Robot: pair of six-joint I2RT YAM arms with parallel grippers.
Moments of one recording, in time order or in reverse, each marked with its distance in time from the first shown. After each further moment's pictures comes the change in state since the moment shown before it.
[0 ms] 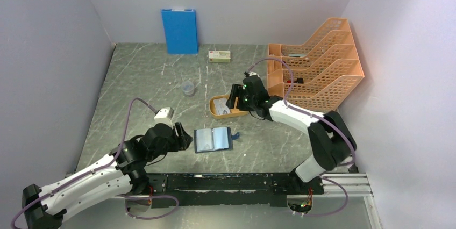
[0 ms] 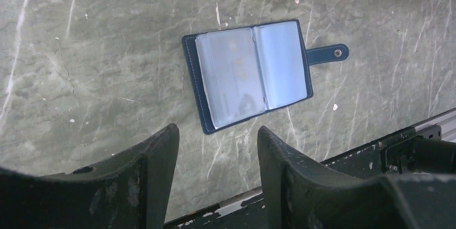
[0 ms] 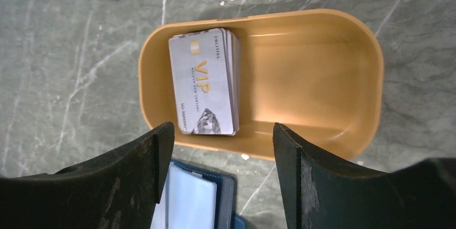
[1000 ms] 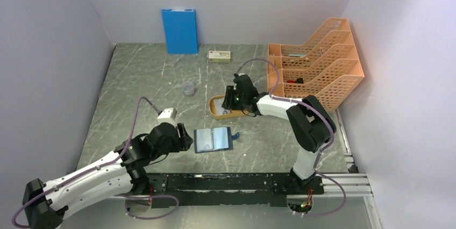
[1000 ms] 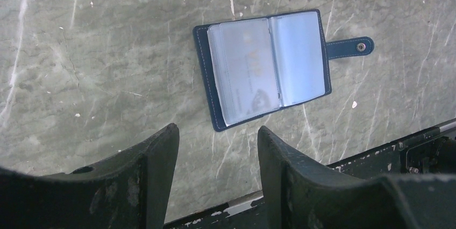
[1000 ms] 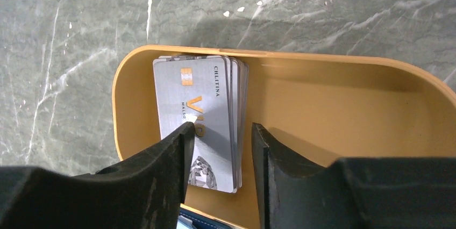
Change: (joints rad) left arm 0.000 0.066 0.000 0.001 0.000 -0.001; right arm -0.001 0.286 0.115 0.073 -0.059 -0.058
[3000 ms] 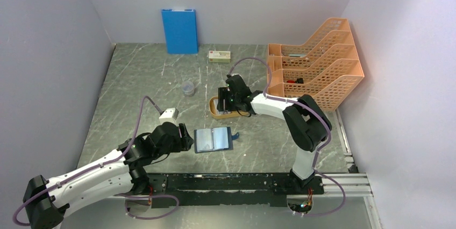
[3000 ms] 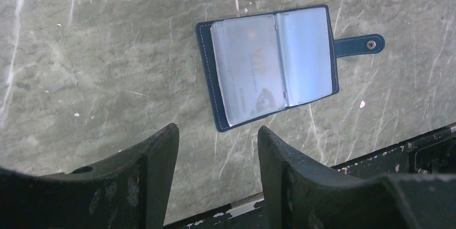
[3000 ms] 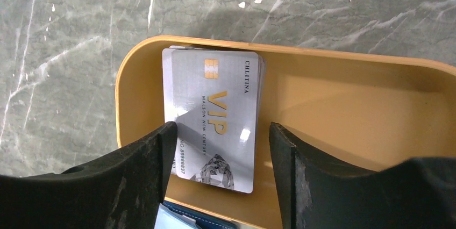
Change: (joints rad) left arm 0.000 0.046 0.000 0.014 0.003 0.001; right arm 0.065 0.032 0.082 -0.105 0.078 -0.044
